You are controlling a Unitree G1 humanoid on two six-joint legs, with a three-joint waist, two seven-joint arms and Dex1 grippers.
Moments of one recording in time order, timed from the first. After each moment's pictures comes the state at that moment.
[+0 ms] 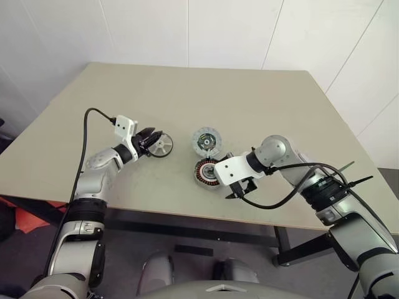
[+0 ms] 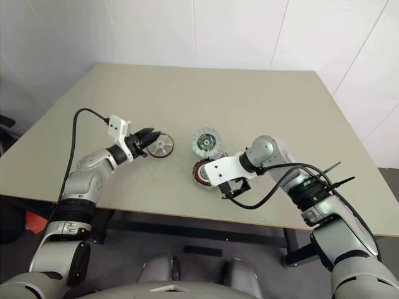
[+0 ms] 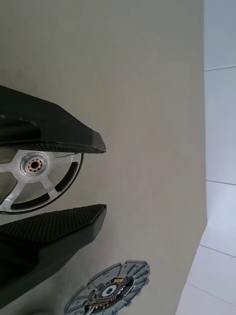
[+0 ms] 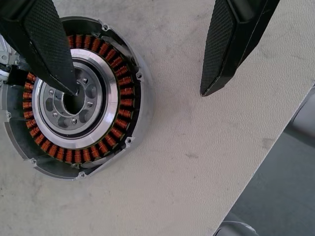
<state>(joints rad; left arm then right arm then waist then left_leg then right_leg) -0.48 0.35 0.12 0.37 -0.33 0.22 -0.71 -0.69 -0.61 0.52 0.21 -0.21 -0.09 1.41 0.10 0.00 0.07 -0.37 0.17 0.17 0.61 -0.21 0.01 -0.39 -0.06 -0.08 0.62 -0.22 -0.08</state>
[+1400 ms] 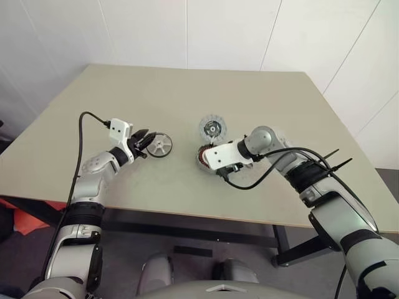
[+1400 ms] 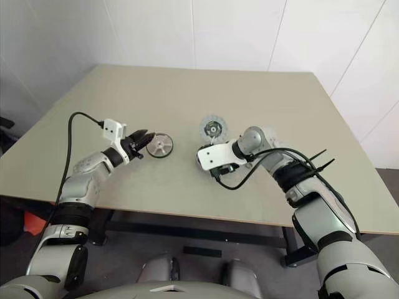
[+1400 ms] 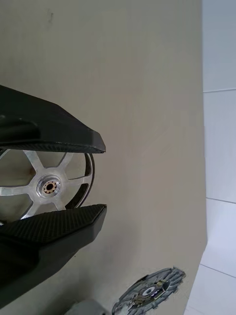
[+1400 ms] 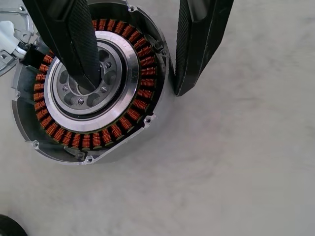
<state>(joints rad) -0.46 0.36 0.13 0.39 -0.31 0.18 -0.66 -0.90 -0.49 0.56 0.60 -0.36 -0.22 1.19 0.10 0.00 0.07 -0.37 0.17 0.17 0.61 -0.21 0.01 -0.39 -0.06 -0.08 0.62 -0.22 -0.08</state>
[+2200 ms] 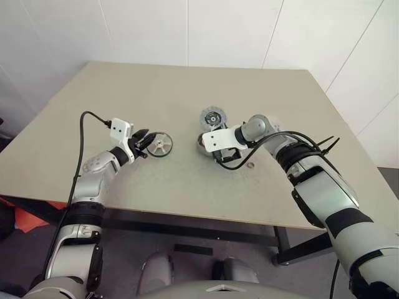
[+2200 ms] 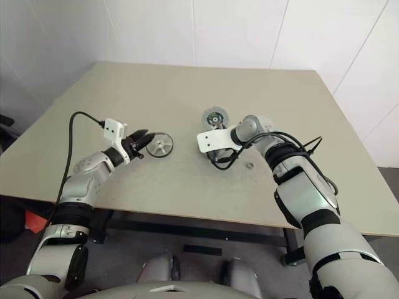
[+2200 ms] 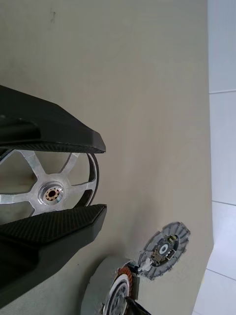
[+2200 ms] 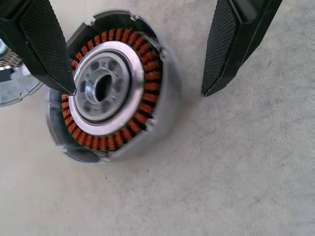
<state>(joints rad) -0.46 0.36 0.12 0.38 -0.31 0.18 -0.65 -1.07 -0.39 0.52 1.00 -0.40 -0.37 1.08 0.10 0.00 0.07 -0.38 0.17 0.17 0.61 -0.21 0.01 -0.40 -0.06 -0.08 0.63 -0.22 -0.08</state>
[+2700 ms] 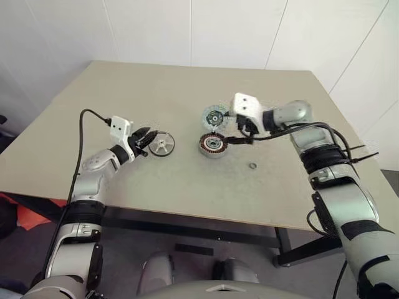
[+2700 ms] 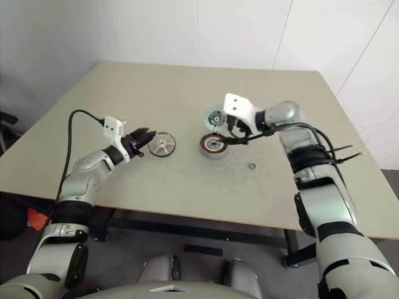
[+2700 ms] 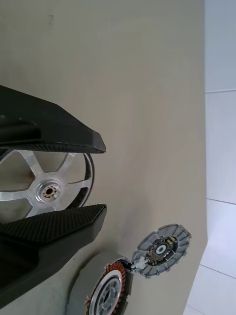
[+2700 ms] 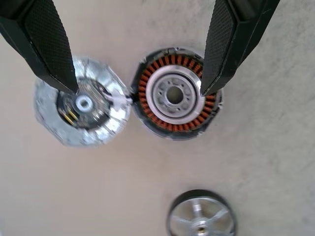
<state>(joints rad) -0.49 0.37 0.13 0.35 -0.34 0.21 -0.67 -0.90 -0.55 0.13 0.69 -0.04 0.06 1.16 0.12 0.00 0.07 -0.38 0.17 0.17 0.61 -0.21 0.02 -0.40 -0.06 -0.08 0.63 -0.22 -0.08</state>
